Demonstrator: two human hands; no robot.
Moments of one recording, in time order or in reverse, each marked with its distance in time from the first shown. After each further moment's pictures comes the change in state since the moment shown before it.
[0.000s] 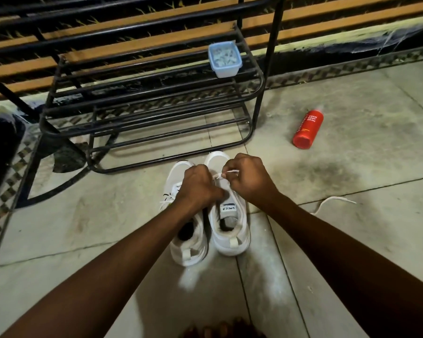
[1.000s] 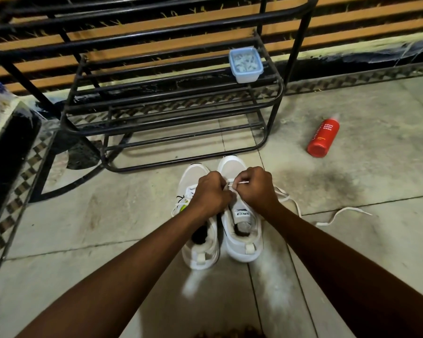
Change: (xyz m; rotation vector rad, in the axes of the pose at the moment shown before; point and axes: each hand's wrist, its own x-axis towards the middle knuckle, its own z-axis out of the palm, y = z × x) left_hand 0.008 -0.019 0.010 -0.084 0.038 0.084; right_hand 0.007 0.001 0.039 0.137 0.065 0.316
